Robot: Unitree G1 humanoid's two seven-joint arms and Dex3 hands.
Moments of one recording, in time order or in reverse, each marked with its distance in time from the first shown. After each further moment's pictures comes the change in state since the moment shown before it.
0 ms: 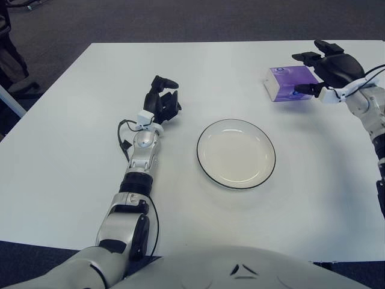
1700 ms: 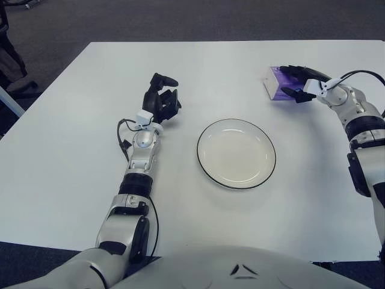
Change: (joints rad) left arm 0.017 -0.002 -0.004 -0.055 0.001 -0.004 0.004; right arm -0.201 0.174 0.031 0.471 0.221 -0.005 0.285
